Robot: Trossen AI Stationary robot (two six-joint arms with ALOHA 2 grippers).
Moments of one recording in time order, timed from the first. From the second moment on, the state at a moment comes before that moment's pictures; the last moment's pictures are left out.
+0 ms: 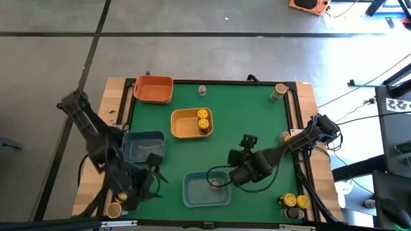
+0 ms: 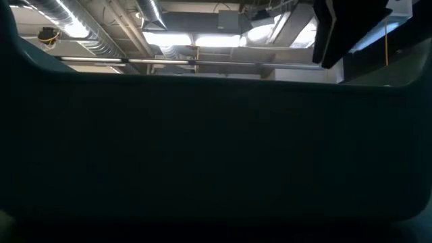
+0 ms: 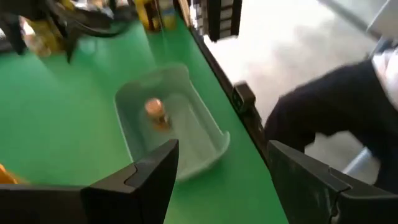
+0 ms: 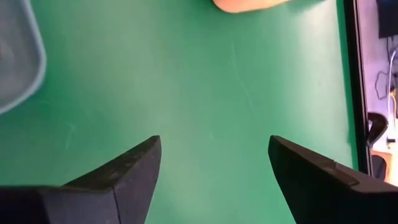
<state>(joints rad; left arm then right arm) -0.85 1.33 1.23 -0.62 -0.41 -0.29 0.52 1.81 1.56 -1.33 0.53 0.67</state>
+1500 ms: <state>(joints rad) -1.20 1.74 1.41 -1.19 -0.17 -1.22 0.52 1.81 1.54 -1.29 0.51 0.70</state>
